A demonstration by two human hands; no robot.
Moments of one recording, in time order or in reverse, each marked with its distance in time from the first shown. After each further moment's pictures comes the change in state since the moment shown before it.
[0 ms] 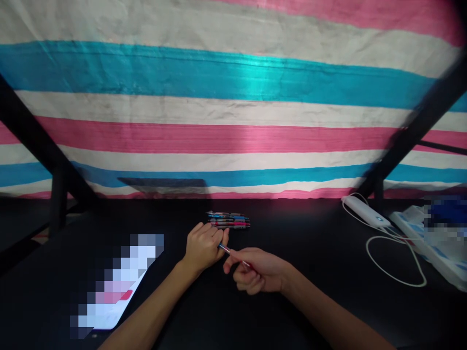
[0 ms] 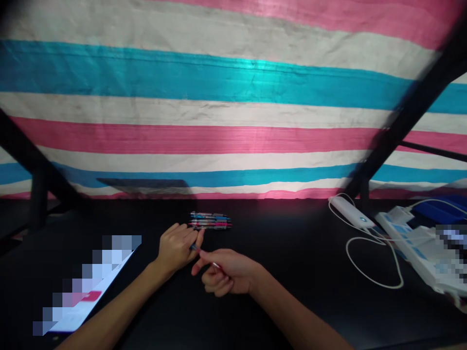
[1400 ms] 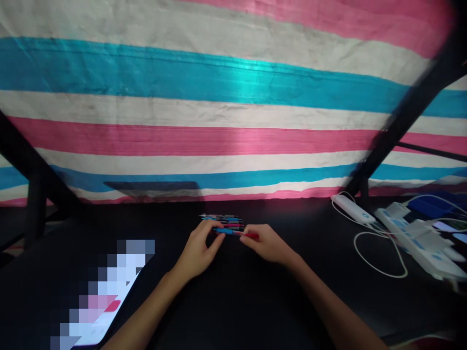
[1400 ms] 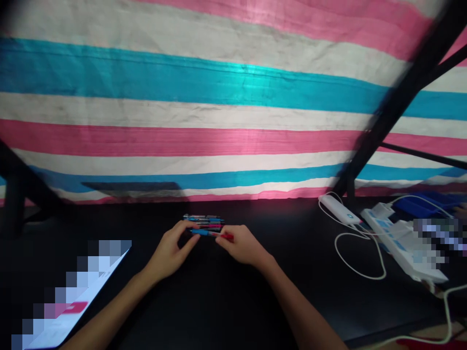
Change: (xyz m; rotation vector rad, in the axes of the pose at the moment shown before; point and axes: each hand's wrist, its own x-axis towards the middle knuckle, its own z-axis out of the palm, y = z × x) left_hand 0.005 0.000 -0.008 -0.799 -0.212 -0.401; right_hand -0.029 -0.023 -0.024 -1.415 0.882 -0.478
